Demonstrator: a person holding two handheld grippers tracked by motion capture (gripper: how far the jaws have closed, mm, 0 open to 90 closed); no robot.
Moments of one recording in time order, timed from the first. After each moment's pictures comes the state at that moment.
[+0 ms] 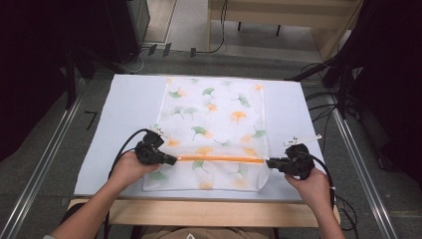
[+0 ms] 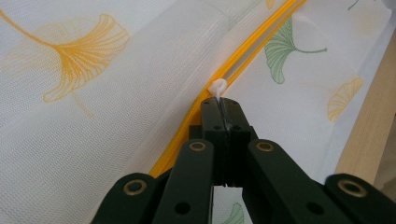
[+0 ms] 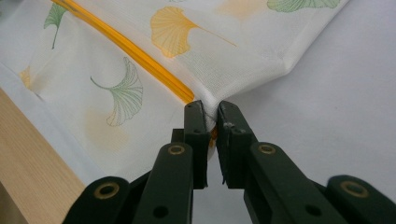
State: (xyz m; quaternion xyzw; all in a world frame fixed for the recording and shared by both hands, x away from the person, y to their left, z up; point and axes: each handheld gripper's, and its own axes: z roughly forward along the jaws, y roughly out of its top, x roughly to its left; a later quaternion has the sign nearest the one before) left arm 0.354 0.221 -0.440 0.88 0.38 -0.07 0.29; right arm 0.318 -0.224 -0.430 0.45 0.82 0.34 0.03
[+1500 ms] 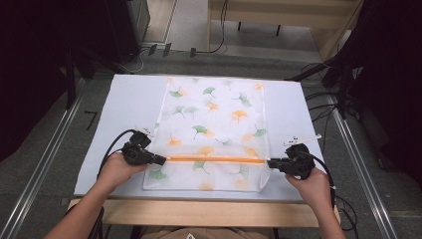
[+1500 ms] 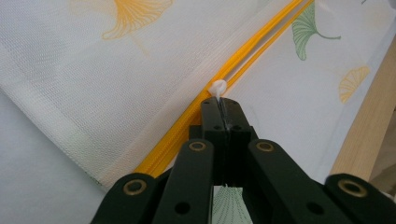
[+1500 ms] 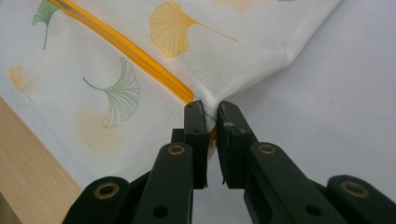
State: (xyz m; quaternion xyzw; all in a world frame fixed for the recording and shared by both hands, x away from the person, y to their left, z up) left arm 0.350 0.255 -0.439 0.86 0.41 -0.07 0.29; right arm 0.320 -0.227 -0.433 0.45 0.83 0.33 0.03
